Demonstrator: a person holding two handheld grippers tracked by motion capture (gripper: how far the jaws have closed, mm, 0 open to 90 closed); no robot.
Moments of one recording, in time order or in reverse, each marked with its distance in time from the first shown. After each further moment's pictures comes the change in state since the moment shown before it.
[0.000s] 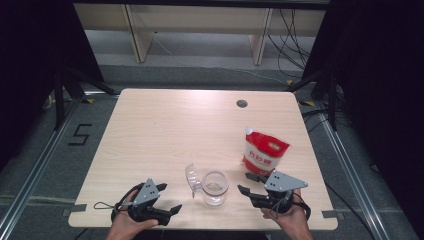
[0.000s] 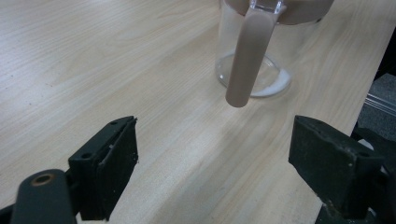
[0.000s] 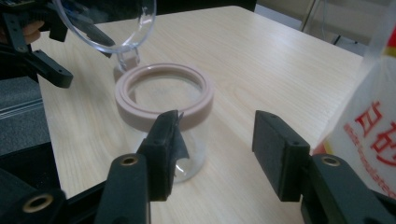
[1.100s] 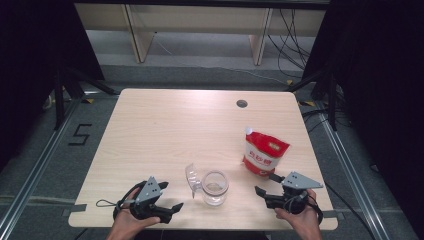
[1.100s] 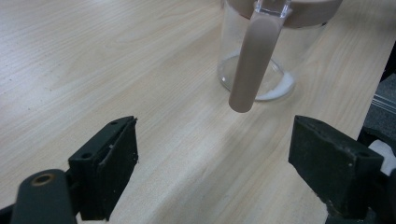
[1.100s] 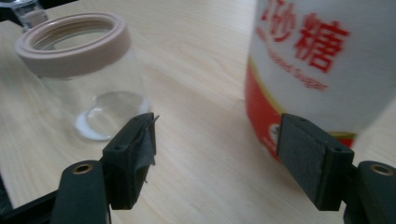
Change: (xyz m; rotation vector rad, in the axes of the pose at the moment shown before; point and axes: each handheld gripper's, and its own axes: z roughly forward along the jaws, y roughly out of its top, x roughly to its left) left arm 0.003 0.004 0.004 0.018 0.003 0.013; right arm -0.028 -0.042 -0.019 0.060 -0.140 0.221
